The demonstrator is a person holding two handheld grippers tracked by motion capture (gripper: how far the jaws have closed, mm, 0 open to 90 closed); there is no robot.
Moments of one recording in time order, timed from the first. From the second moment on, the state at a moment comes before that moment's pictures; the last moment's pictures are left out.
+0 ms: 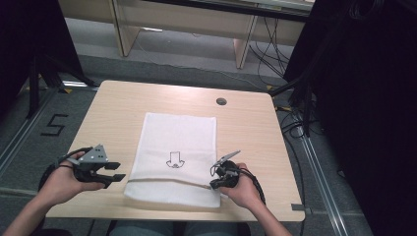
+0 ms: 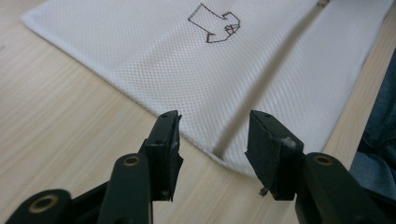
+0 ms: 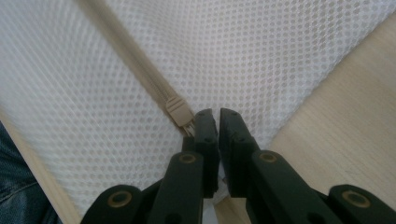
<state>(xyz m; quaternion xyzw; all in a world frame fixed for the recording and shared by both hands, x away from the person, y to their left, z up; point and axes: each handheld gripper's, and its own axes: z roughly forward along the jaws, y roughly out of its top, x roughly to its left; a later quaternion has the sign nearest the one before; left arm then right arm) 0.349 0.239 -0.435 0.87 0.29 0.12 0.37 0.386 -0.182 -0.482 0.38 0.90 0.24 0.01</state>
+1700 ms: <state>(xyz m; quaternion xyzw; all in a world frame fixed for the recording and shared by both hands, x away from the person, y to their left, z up) 0.353 0.130 -0.491 0.93 0.26 0.04 0.26 0.376 -0.173 -0.482 0.38 0.90 0.21 0.02</state>
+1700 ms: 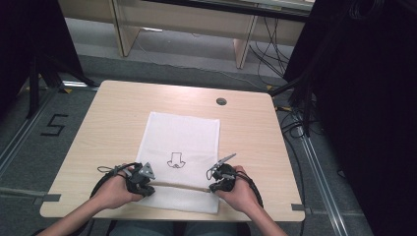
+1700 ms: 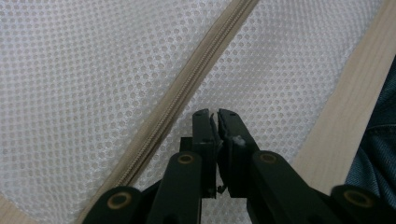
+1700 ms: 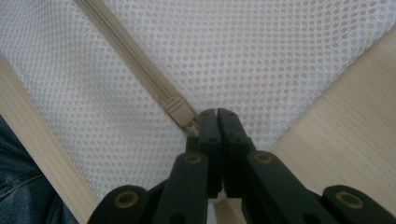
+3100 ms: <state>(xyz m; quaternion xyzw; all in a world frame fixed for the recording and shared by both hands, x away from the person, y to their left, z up) 0.359 0.125 -0.482 0.85 0.31 0.09 0.41 0.375 -0.204 -0.459 0.42 0.88 0.23 0.03</state>
